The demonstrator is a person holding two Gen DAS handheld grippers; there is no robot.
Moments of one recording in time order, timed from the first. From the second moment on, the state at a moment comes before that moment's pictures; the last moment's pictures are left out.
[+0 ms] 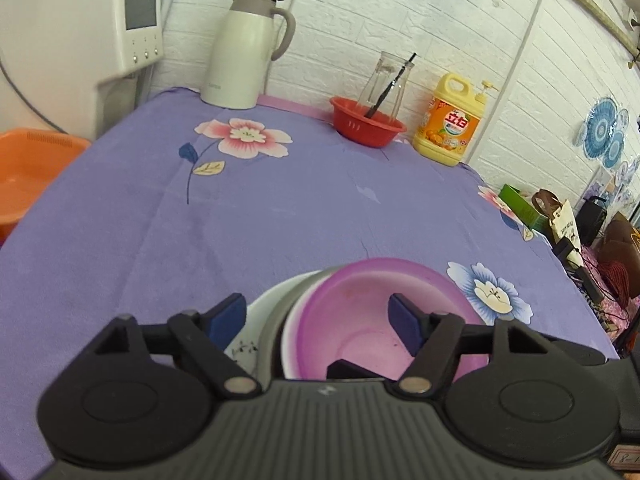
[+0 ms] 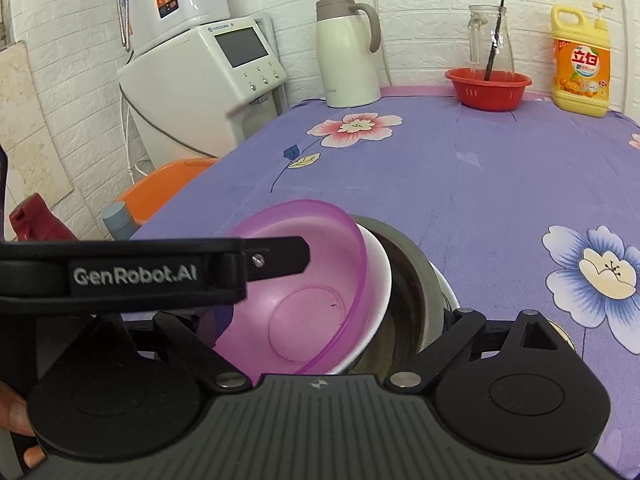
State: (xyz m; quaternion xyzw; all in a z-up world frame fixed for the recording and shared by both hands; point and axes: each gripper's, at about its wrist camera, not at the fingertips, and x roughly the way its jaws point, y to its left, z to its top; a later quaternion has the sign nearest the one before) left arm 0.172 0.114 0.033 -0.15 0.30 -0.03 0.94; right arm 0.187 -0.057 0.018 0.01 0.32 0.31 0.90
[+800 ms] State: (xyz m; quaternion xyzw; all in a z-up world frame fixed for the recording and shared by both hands) left arm 0.161 0.133 0.041 -0.18 0.28 0.01 0.94; right arm 0.190 -0.038 0.020 0.00 0.27 0.28 0.92
